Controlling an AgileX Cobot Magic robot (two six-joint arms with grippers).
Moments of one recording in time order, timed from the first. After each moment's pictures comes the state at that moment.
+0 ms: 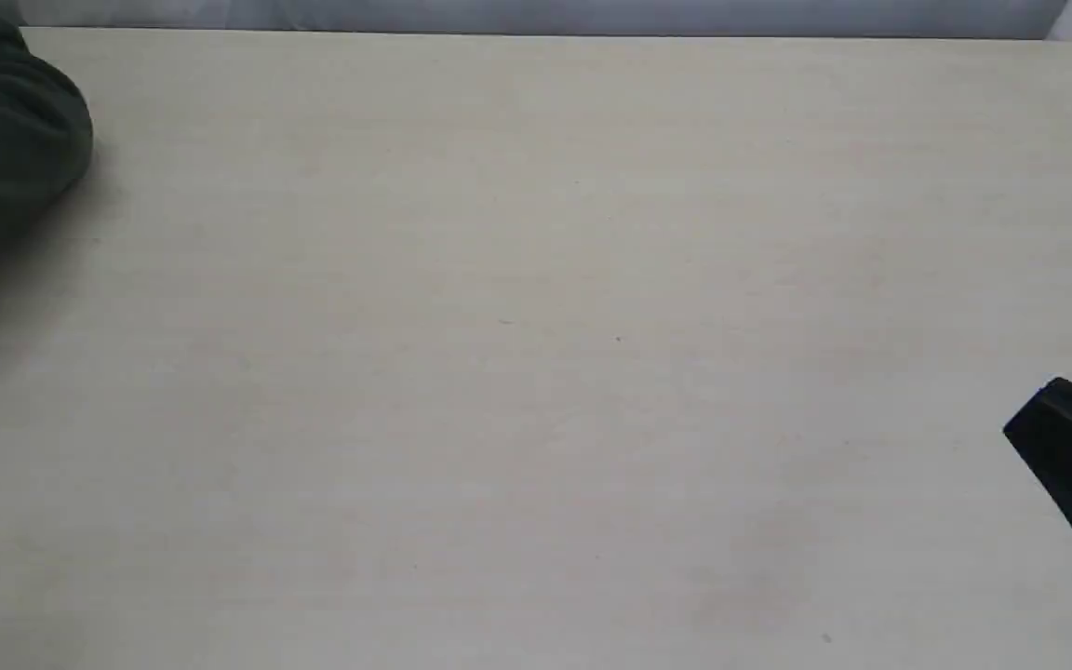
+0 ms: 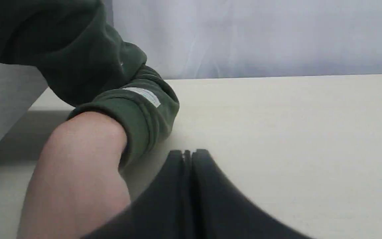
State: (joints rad) left arm 0.00 0.00 0.00 0.07 0.26 -0.07; right arm 0.60 0.00 0.00 -0.20 0.08 0.36
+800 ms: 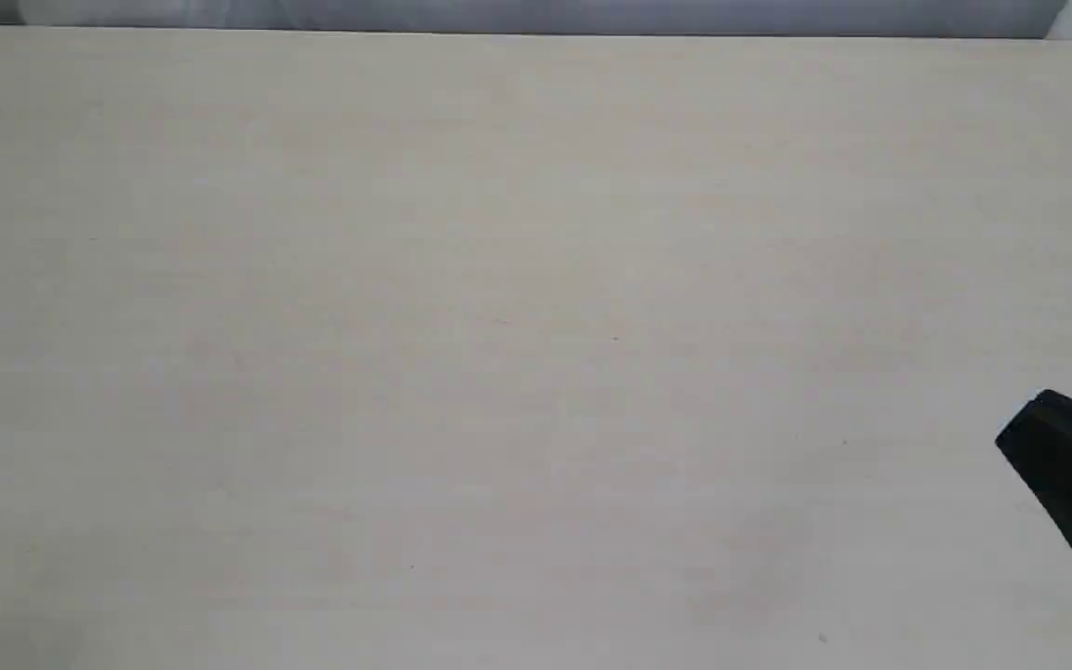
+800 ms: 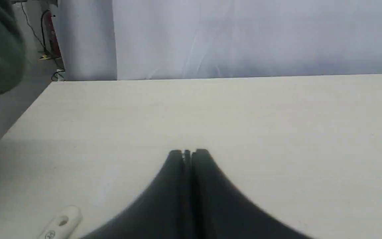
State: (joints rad) left arm 0.00 0.00 0.00 0.07 0.26 -0.07; right arm 0.60 0.00 0.00 -0.22 0.12 0.36
